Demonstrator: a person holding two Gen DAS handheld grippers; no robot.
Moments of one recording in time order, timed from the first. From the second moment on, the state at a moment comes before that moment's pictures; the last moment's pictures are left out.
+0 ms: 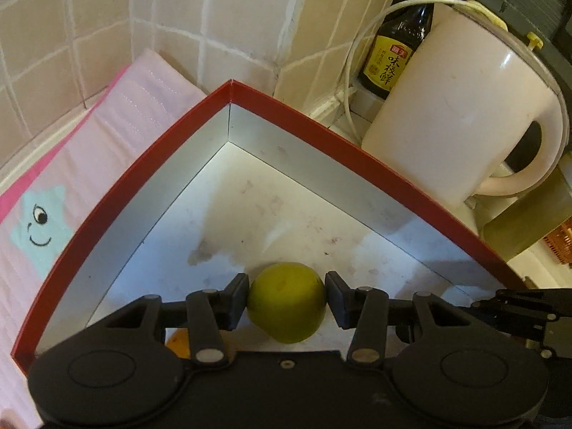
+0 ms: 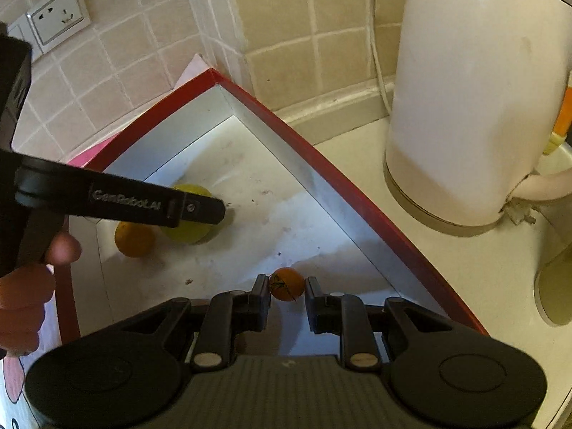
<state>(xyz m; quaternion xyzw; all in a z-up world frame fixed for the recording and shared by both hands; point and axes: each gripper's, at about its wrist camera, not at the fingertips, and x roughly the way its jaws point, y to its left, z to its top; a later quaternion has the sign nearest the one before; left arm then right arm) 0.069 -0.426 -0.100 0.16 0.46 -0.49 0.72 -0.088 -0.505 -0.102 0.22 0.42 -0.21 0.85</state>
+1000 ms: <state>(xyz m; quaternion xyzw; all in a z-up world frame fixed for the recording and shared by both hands) 0.048 -0.115 0.081 0.01 0.28 -0.38 0.88 -0.118 -0.410 0.050 0.17 0.24 -0.20 0.93</state>
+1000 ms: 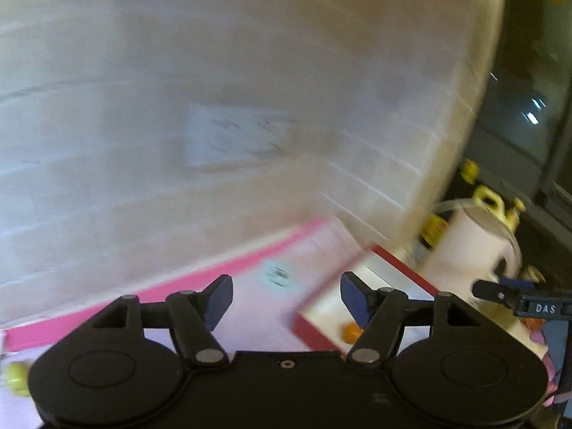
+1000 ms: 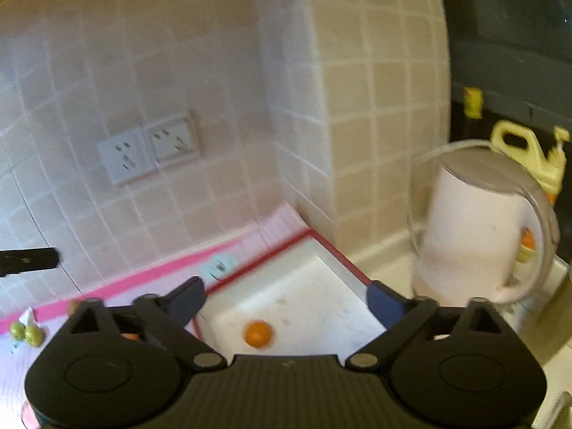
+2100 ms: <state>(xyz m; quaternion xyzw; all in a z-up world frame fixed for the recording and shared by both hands) 0.197 0.036 -0.115 -0.19 0.49 -0.21 0.82 0.018 -0.218 -0.084 0.12 0.43 0.02 0.89</state>
